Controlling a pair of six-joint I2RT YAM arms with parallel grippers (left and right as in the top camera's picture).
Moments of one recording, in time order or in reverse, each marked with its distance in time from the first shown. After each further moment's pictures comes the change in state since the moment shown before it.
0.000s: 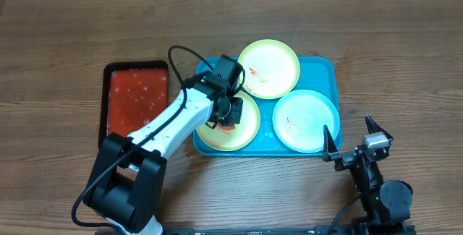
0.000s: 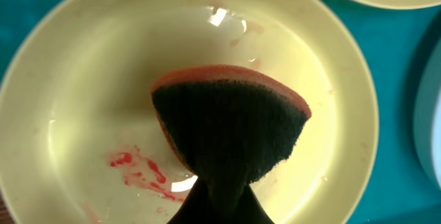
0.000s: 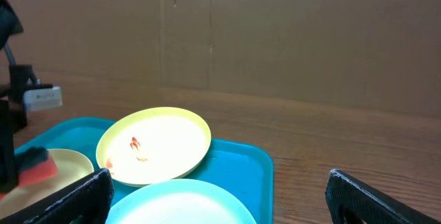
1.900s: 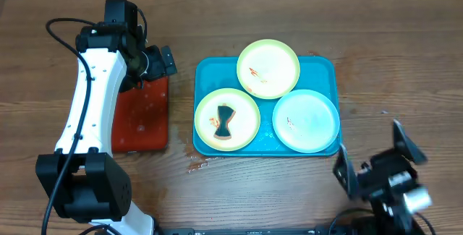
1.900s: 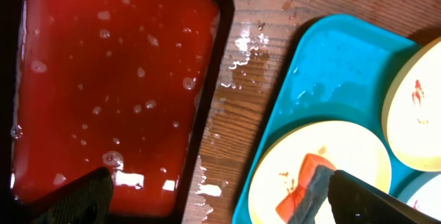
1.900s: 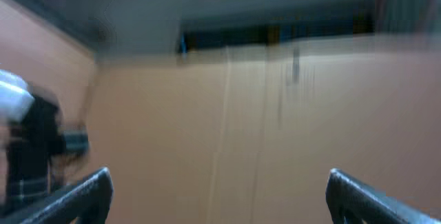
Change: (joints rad) left arm 0.509 -0.013 0.452 -0.457 0.025 0.027; right arm 0.001 -0.002 0.000 0.845 -0.169 0.123
